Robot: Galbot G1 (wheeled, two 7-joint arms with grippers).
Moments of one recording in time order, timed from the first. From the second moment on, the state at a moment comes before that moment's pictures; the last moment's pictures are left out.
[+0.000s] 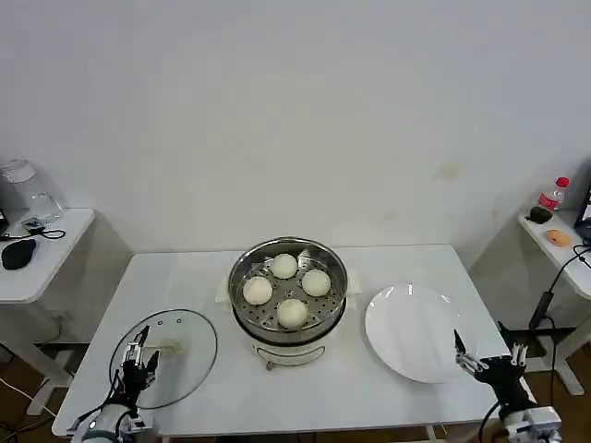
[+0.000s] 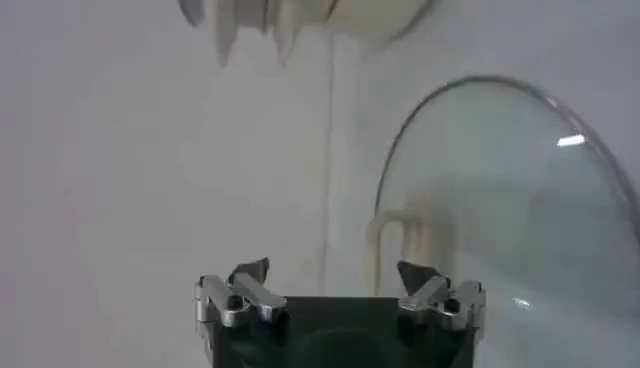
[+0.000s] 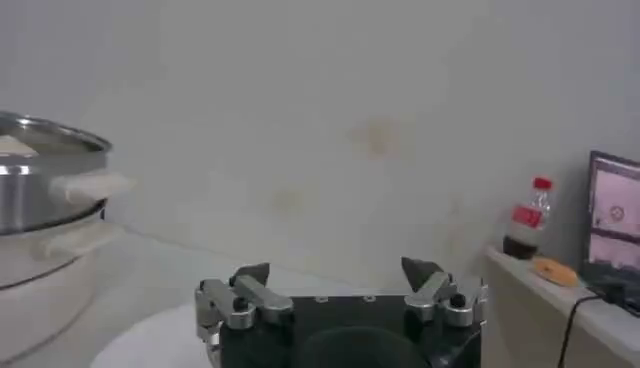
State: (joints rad) left arm 1.49 -1.08 -0.58 -1.66 1.05 0.03 -0.10; right arm -1.64 1.39 0.94 2.01 0.10 0.03 -0.25
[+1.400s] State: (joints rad) left arm 1.37 -1.10 -0.56 -1.57 1.06 0.01 -0.14; right arm -1.67 1.41 0.92 2.01 0.06 0.05 -0.26
